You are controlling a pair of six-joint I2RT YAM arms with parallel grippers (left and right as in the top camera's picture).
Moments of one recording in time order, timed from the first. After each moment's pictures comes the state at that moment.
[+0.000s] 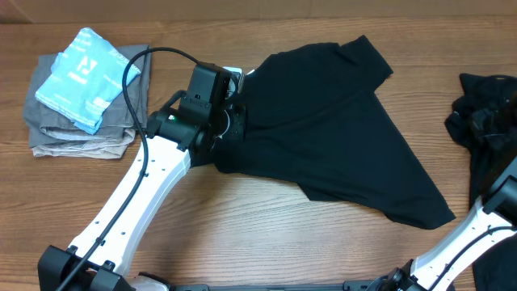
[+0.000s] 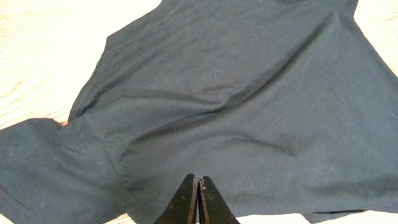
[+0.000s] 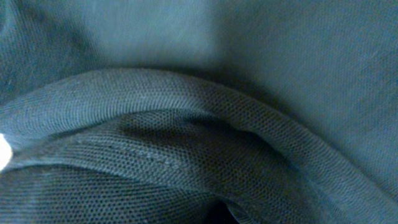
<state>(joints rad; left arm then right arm) -0.40 1.53 1.30 -0.71 0.08 -0.23 -0.65 2.28 1.77 -0.88 -0.10 0.42</state>
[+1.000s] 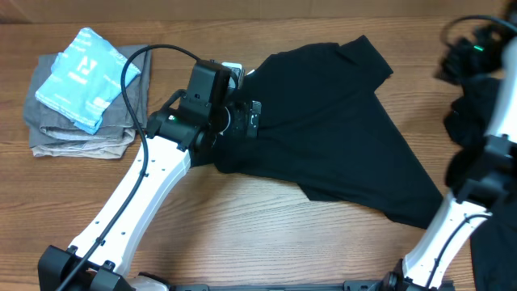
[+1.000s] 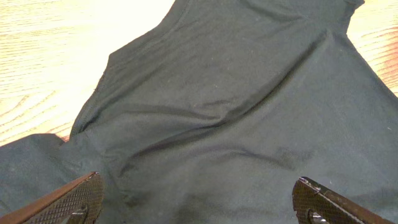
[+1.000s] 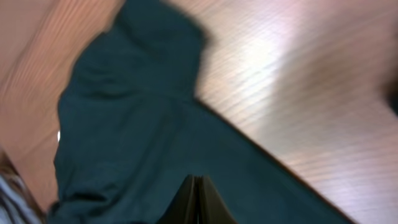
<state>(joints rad) -0.40 1.53 1.30 -0.66 0.07 -0.23 -0.31 2.28 2.41 -1.47 -0.35 0.28</state>
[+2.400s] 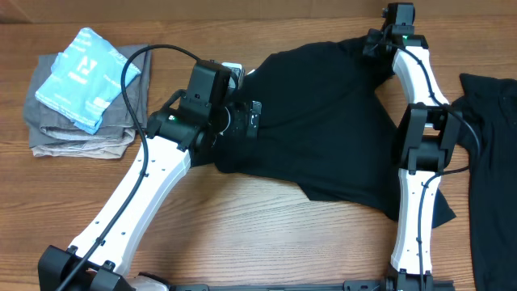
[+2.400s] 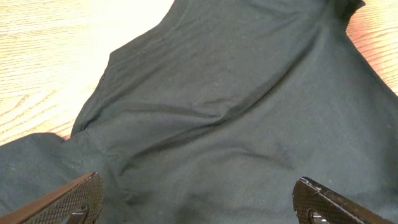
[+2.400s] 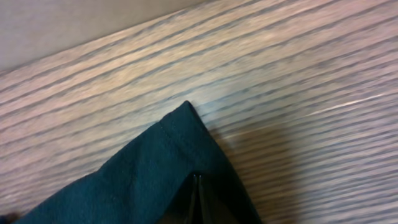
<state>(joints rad) -0.40 1.53 1.30 -0.66 0.07 -0.23 -0.07 2.72 2.41 -0.58 0.02 0.25</state>
